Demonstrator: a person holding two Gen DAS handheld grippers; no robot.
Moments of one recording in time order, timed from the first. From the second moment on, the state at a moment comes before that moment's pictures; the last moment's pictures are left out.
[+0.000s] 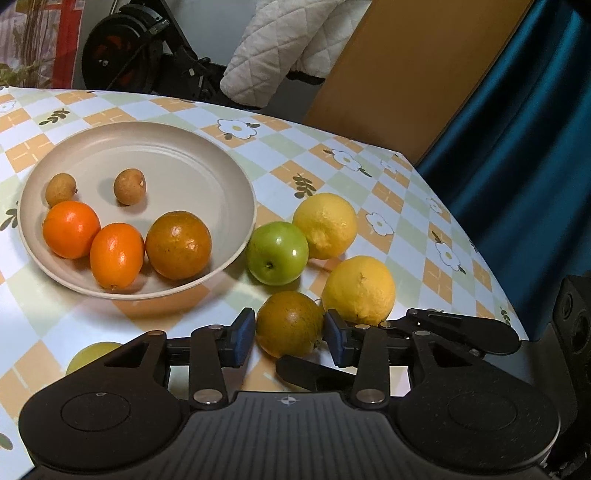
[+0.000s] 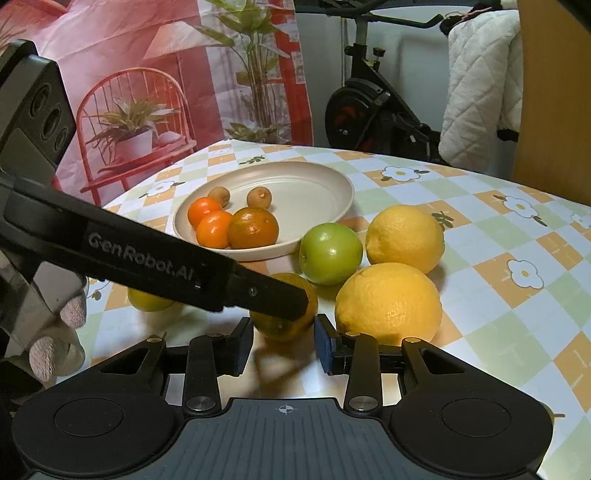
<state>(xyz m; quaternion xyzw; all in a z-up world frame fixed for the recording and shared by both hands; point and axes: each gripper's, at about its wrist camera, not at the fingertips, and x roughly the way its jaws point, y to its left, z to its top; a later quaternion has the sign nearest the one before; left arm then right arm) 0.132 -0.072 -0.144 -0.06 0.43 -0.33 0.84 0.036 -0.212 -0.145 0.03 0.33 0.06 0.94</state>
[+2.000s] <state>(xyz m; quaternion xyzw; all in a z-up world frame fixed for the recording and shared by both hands) 0.248 -0.001 -0.120 -0.08 0.41 -0.23 0.88 0.210 -0.144 -0.112 -0.08 0.33 0.15 0.93</state>
